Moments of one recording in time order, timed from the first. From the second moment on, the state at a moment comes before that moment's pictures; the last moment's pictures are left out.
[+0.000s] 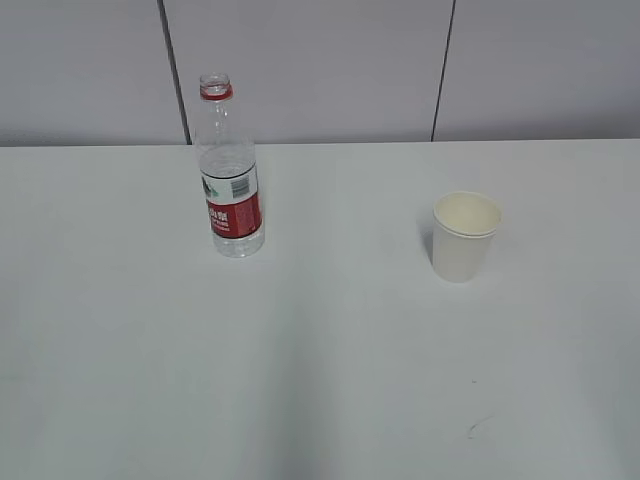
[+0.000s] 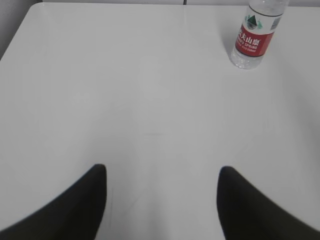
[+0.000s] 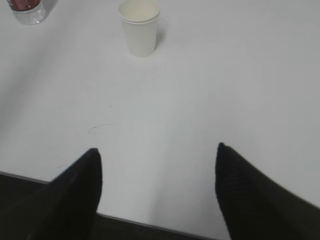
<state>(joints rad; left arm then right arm) 0.03 -0.02 -0.51 -0.02 1.11 0.01 0.10 -0.02 -0.50 0.03 1.14 -0.08</state>
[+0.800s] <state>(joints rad) 0.03 -0.02 -0.51 -0.02 1.11 0.00 0.10 0.10 -0.55 0.03 0.98 -0.08</state>
